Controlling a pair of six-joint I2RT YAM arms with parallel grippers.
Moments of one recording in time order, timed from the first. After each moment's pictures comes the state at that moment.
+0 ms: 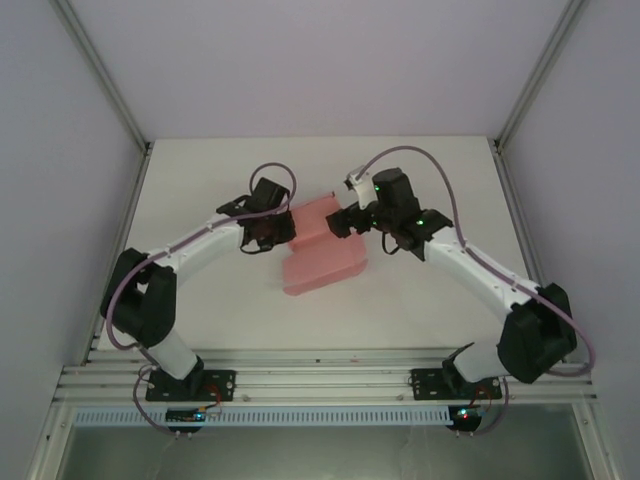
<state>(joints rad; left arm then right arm) -0.56 1.66 1.23 -0.58 0.04 -0.67 0.52 1.33 1.10 -0.30 -0.09 0.06</state>
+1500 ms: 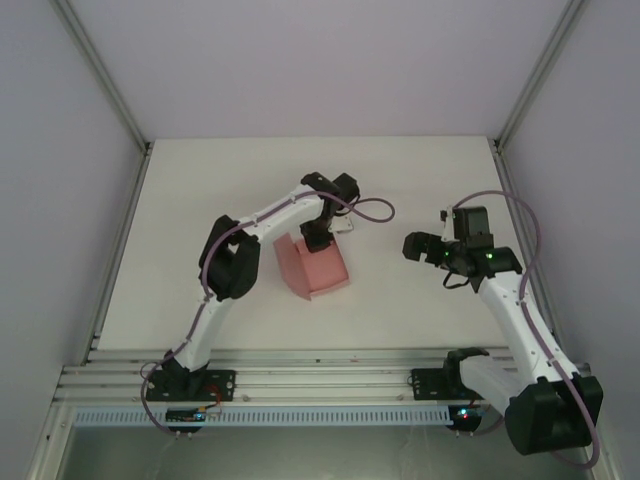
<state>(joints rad) -0.78 2.28 2.03 -1.27 -0.26 0.45 0.12 1.00 0.83 -0.73 -0.15 0.32</state>
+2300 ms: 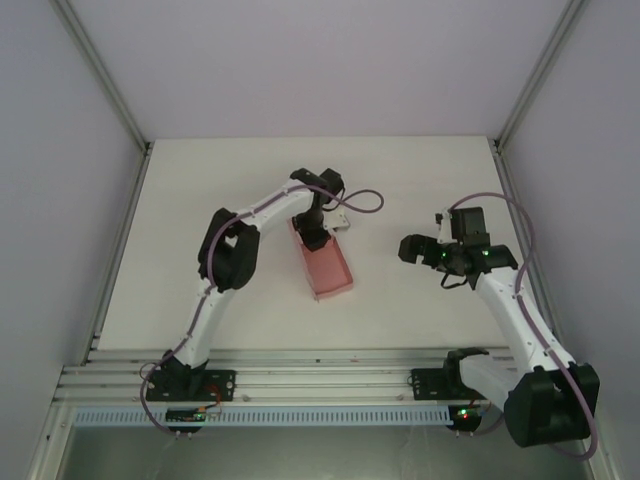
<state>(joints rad) -0.67 2.35 2.03 -1.23 0.02 0.46 0.12 1.04 0.81 -0.72 -0.22 0.32</state>
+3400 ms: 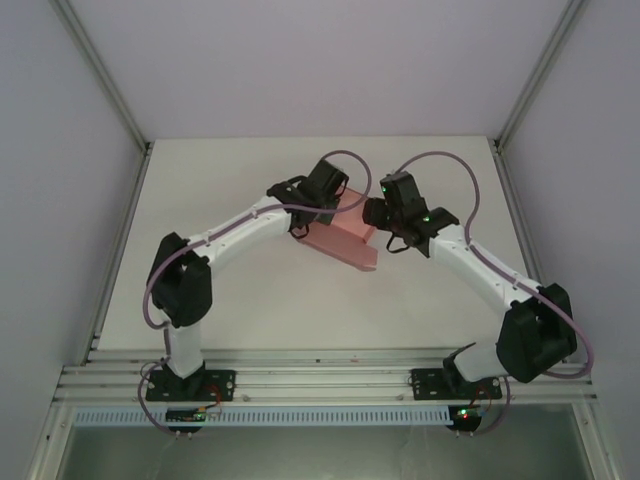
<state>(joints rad) -0.79 1.87 1.64 -0.65 -0.40 -0.22 0.49 1.40 1.11 -0.48 0.16 0.56</state>
